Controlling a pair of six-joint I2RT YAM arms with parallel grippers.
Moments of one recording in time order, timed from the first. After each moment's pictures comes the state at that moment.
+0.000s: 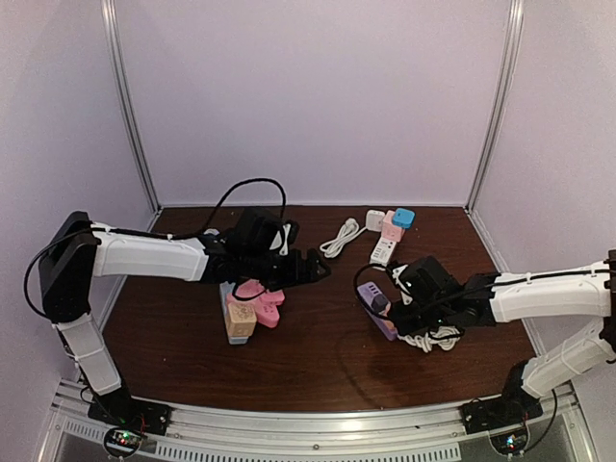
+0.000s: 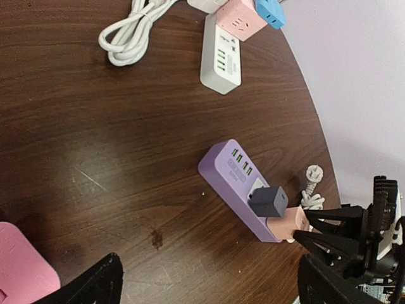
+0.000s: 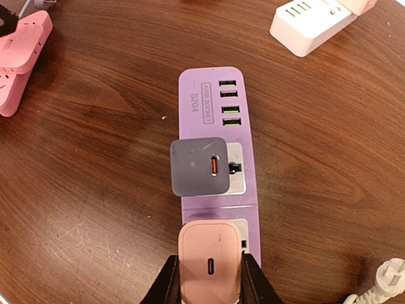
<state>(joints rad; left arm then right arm) -0.86 1.76 1.14 -0.02 0.18 -0.76 0.89 1.31 0.68 -0.30 0.25 0.41</state>
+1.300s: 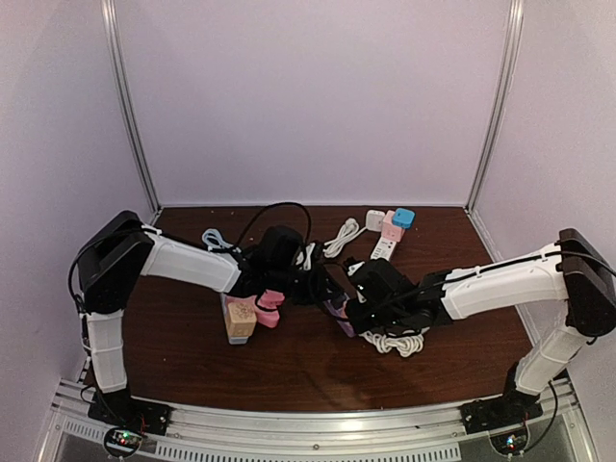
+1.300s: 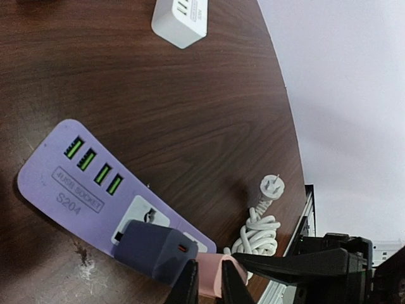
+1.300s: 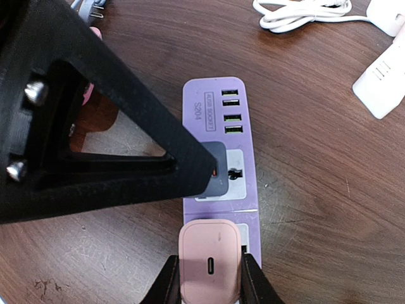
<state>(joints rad) -0.89 1.99 1.21 0.22 0.41 -0.91 1.02 1.60 0.89 -0.15 0.31 0.48</state>
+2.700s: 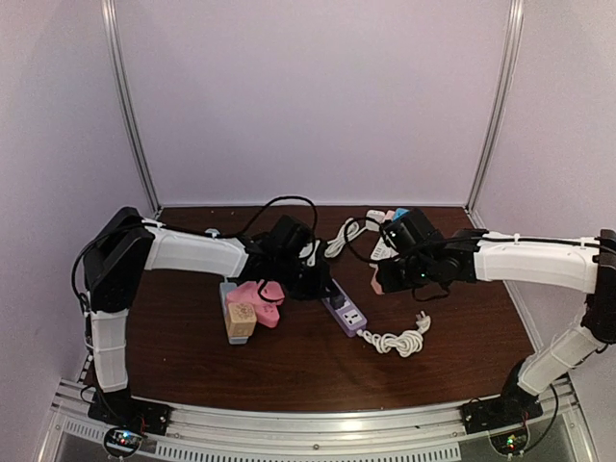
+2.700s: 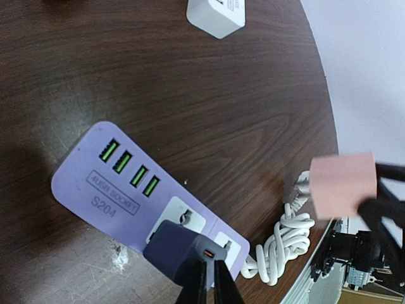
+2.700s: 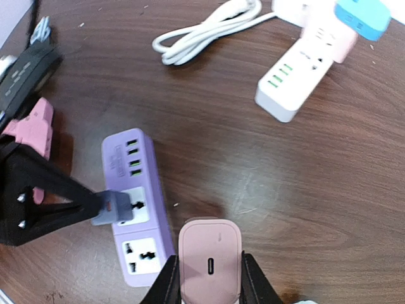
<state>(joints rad) -0.88 2.04 1.37 -0.10 0.34 -0.80 0.84 1.49 1.05 -0.47 0.26 0.49</state>
